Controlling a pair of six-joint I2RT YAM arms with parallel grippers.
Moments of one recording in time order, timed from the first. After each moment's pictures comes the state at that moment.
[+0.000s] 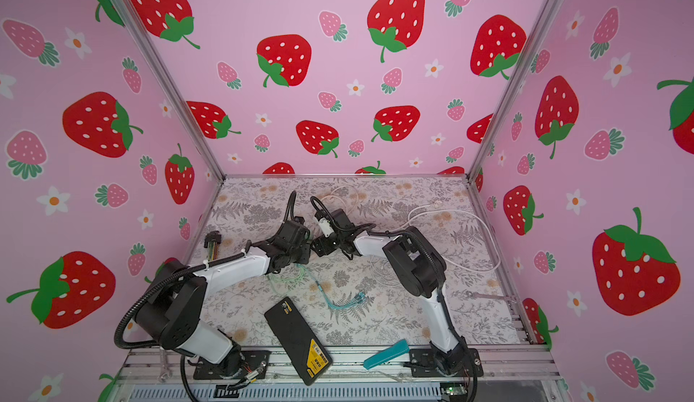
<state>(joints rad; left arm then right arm) -0.54 1.57 0.86 -0.26 -0.21 -0.30 0.83 2.14 1.36 0.03 -0.27 0.24</state>
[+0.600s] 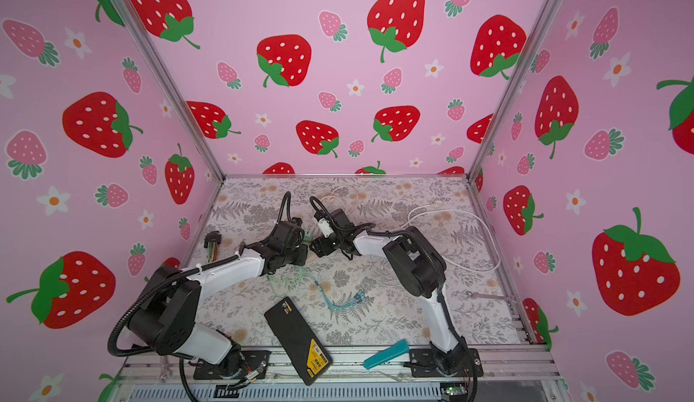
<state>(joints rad) -0.50 1.53 0.82 -0.25 -0.13 -0.27 0.83 2.14 1.36 0.01 -0.27 0.24</state>
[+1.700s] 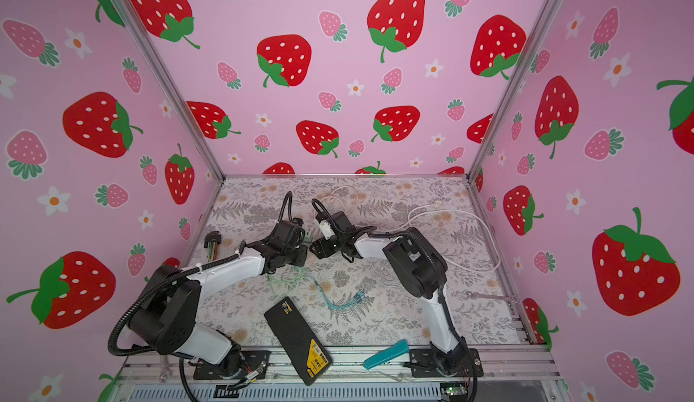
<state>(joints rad) -0.49 1.53 0.84 -0.29 -0.12 -0.23 0.83 2.13 1.31 0.06 -0.29 0.30</state>
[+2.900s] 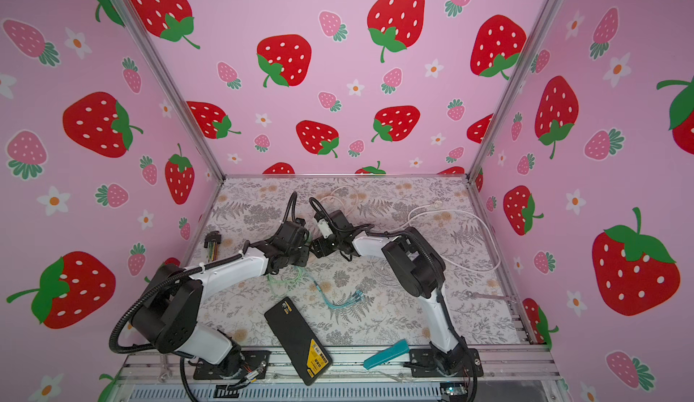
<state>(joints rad) -0.54 1.55 0.86 -0.32 -0.22 -0.24 0.84 2.15 1.37 -0.01 -0.27 0.30</state>
